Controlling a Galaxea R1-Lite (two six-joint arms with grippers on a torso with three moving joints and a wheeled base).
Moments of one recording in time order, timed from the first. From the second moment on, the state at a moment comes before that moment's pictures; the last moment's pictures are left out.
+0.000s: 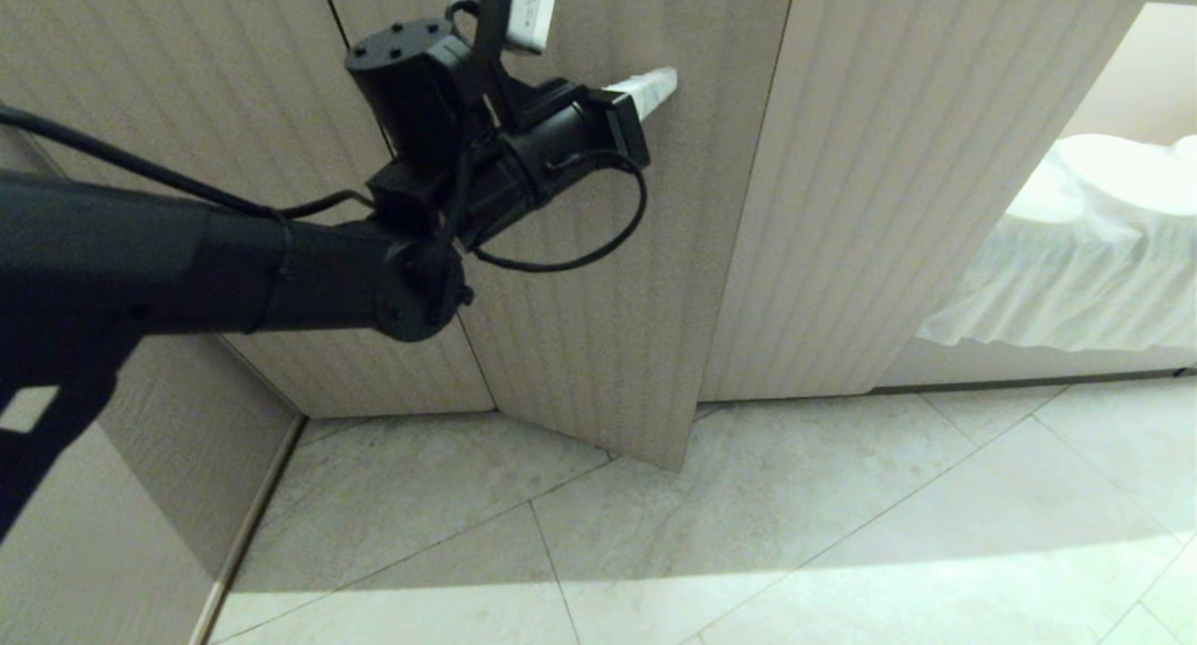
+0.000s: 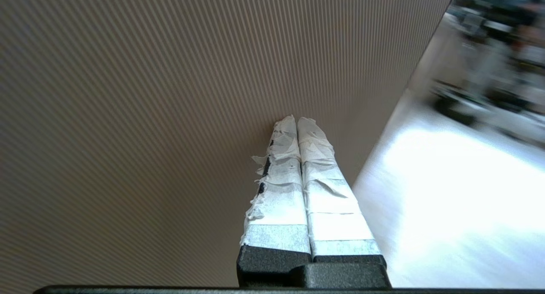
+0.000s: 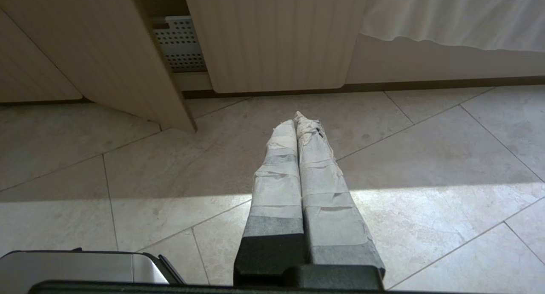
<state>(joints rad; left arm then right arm) -0.56 2.06 -1.59 -0.91 -0.33 -0.21 0.00 0.00 0.00 0.00 -0.01 0.01</state>
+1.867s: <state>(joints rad) -0.25 1.46 -0.79 -0.77 -0.01 -0.04 0.00 0.00 0.00 0.00 -0.01 0.01</state>
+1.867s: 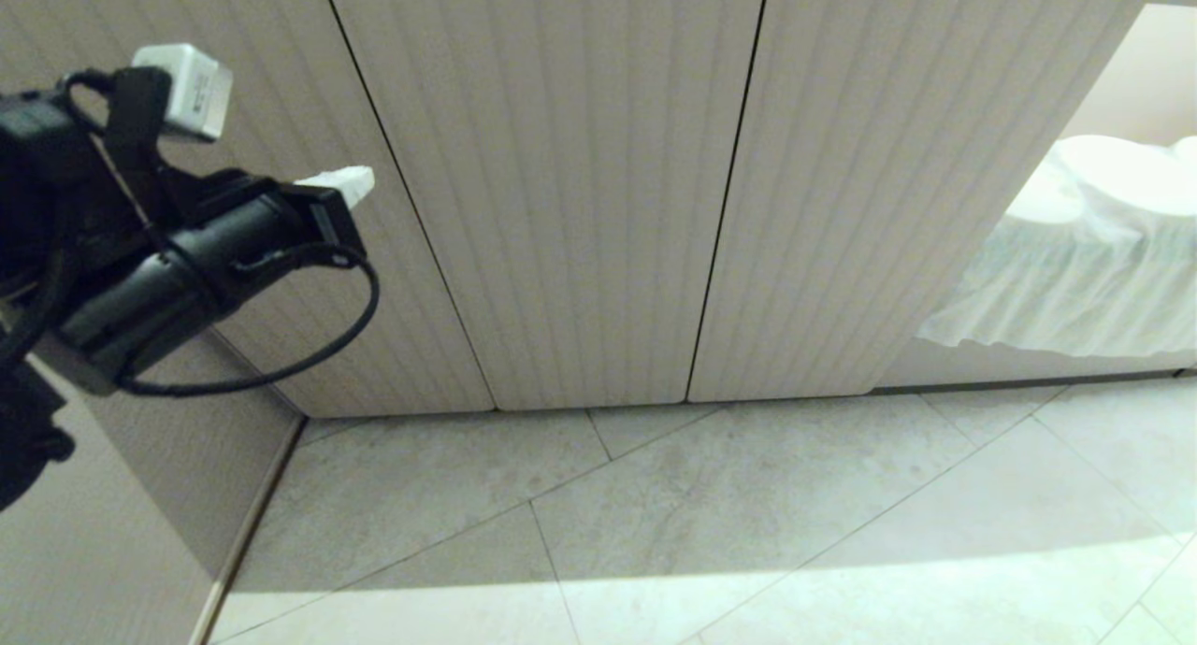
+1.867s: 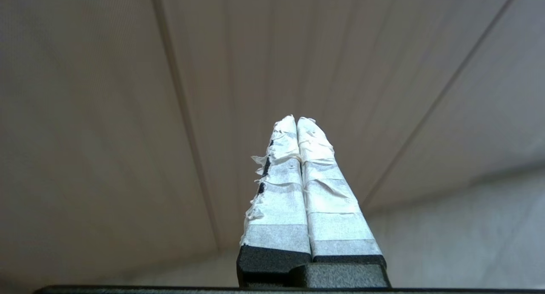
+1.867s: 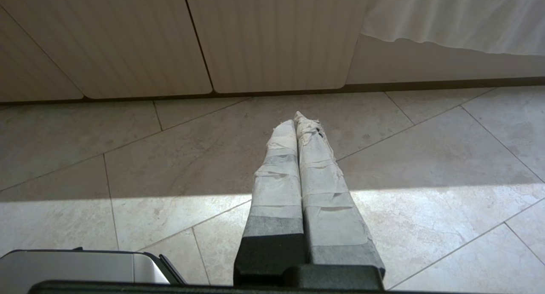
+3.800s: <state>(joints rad) 0.00 0.01 0.00 0.00 -0.01 0.05 0.00 0.00 0.00 0.00 -0.01 0.01</state>
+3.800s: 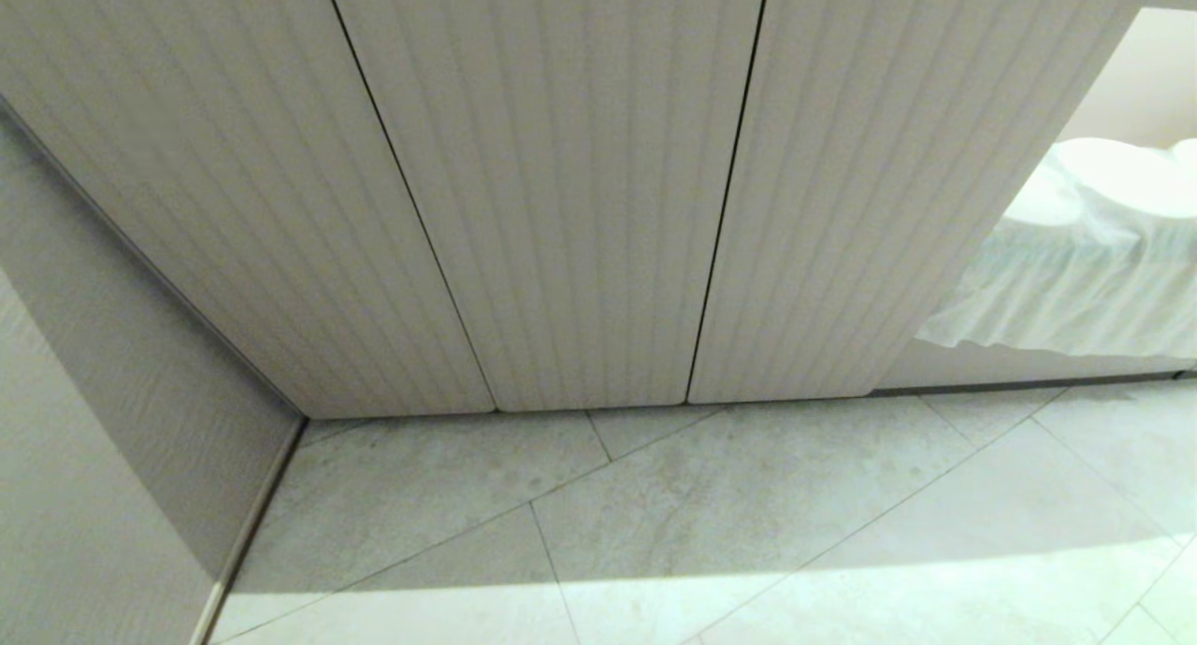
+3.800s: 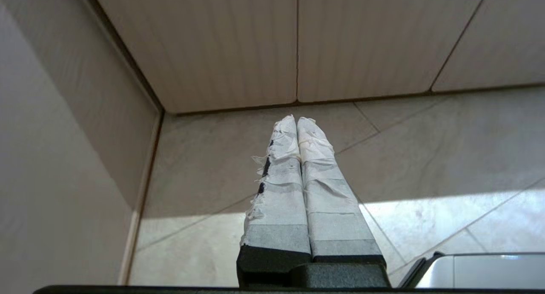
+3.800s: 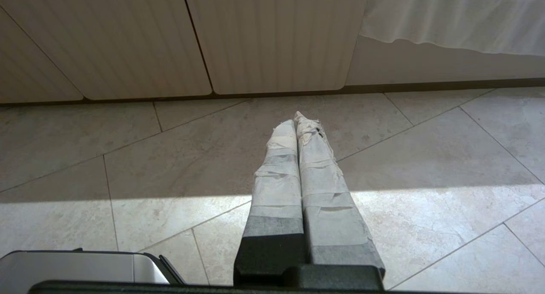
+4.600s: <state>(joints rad) 0.00 0.00 0.00 0.00 0.00 0.00 0.00 0.00 0.00 0.00 -0.01 0.01</state>
